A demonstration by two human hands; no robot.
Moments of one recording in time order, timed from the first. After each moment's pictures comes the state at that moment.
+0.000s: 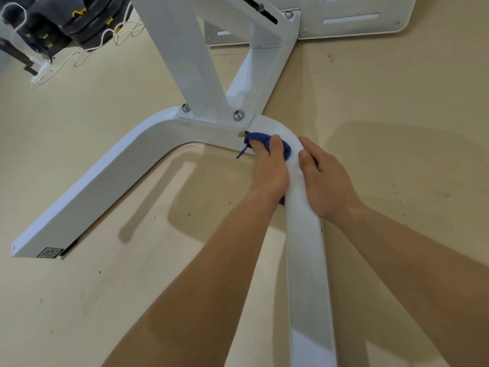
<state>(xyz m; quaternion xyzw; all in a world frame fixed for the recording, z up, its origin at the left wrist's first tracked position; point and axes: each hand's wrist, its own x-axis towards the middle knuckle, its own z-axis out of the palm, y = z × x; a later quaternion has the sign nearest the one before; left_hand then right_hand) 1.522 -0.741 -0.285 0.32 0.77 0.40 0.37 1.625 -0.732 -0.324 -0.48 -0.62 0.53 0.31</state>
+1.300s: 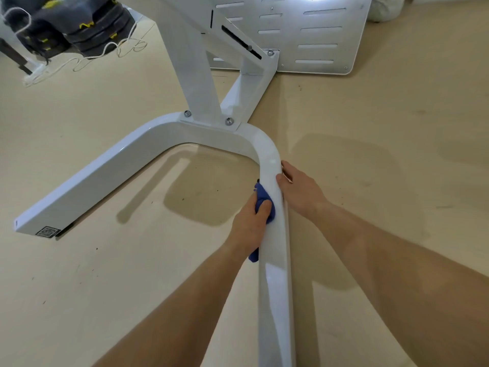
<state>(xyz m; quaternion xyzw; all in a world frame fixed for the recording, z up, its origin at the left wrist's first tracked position) 1.555 -0.890 -0.263 0.41 0.75 0.30 0.42 1.673 -0.792 -0.273 -0.51 -0.65 0.53 0.19</state>
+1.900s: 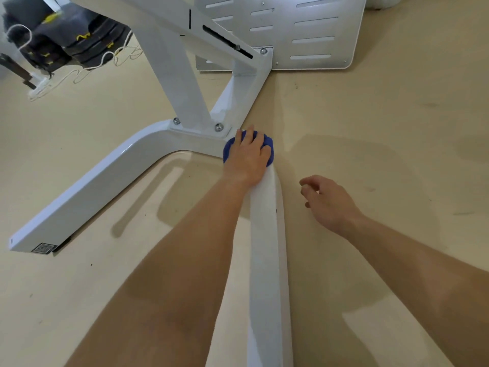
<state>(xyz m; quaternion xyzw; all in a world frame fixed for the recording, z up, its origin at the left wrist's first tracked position) 1.514 -0.724 -0.273 0.70 0.71 -0.08 0.00 1.724 -0.771 -0.308 -0.56 -0.63 0.50 0.18</state>
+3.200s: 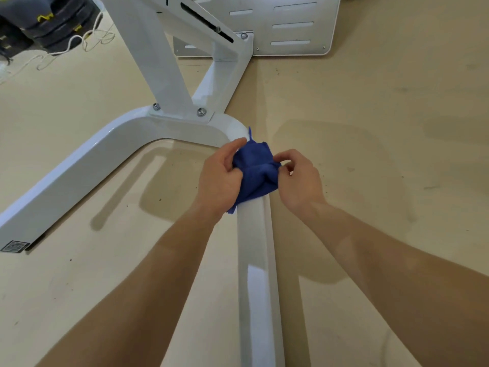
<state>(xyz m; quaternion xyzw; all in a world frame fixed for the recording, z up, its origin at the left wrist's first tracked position) 1.544 -0.834 -0.235 0.51 0.72 0.36 0.30 1.694 -0.801 -0.275 -0.57 -0.55 0.51 0.34</state>
